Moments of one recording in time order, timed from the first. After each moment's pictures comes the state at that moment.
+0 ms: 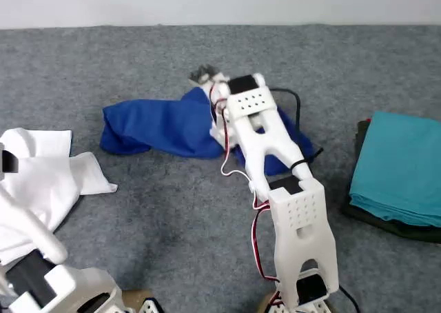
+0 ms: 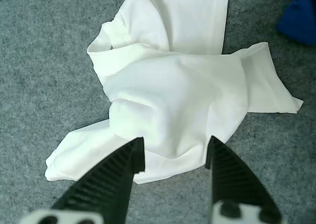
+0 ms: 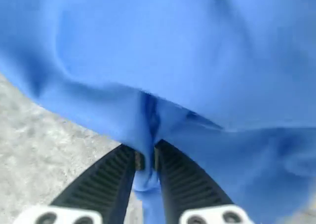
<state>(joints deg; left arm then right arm) -47.8 -3.1 -13.3 99.3 -28.5 -22.7 42.5 -43.7 92.4 21.3</state>
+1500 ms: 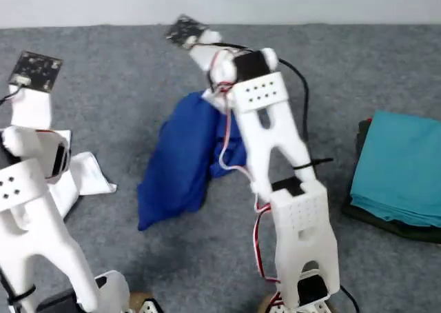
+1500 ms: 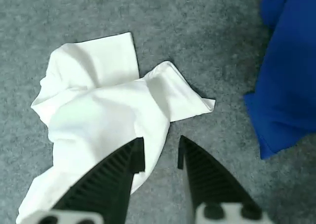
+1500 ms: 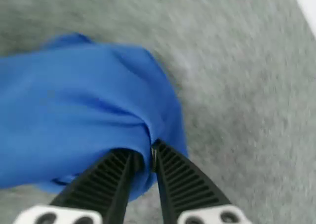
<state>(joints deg) -28.2 -23.6 3.2 99.4 -24.0 -21.3 41.7 -60.7 88.5 34.0</state>
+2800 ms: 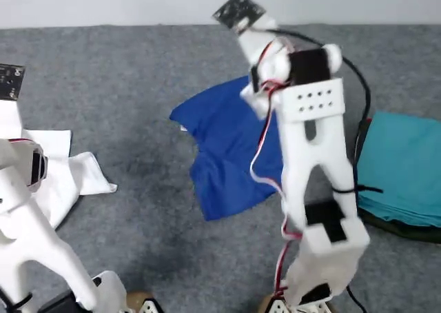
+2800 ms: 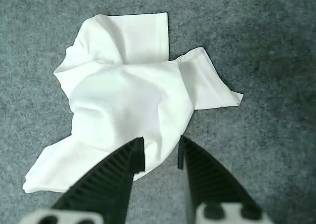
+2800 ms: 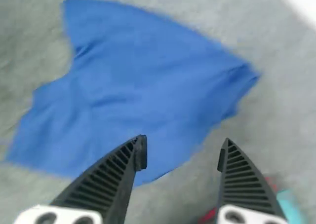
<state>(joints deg) -36.3 -24.2 3.2 99.4 -24.0 -17.4 12.6 -40.6 100.7 28.0</state>
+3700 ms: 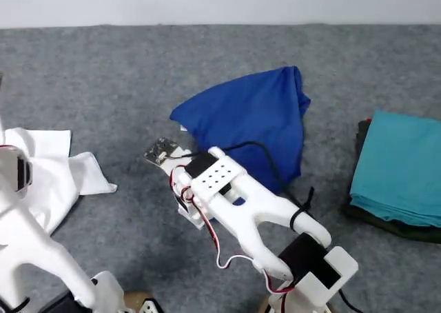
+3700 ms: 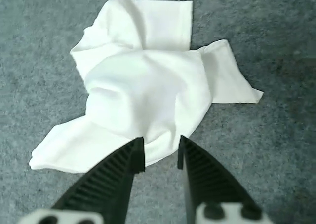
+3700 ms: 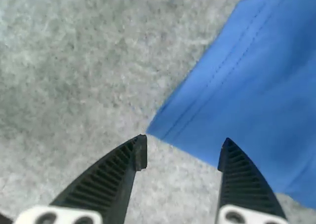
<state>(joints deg) -43.1 -24.2 3.2 99.4 -24.0 -45.5 3.8 22.1 70.8 8.0</state>
